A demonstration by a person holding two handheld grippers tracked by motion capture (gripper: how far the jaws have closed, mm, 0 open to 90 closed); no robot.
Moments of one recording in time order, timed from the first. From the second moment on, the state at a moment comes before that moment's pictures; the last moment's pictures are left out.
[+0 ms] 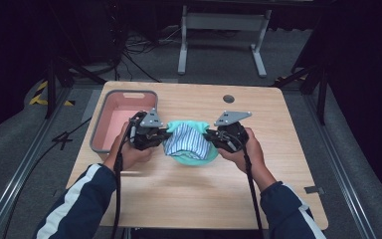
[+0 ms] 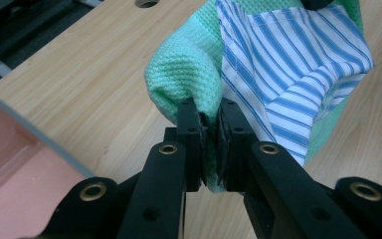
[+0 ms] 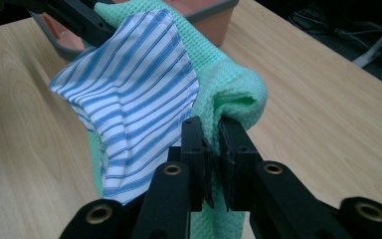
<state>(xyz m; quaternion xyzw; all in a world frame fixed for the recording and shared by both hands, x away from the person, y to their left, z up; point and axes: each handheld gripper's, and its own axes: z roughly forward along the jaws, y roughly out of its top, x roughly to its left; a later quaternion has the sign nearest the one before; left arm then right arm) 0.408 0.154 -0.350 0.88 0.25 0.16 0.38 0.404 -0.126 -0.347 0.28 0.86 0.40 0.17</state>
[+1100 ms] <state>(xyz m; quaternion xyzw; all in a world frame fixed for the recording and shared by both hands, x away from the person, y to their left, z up) 0.402 0.261 -0.313 0.84 0.33 0.23 0.36 0.438 -0.003 -0.312 0.21 0.87 0.43 0.15</state>
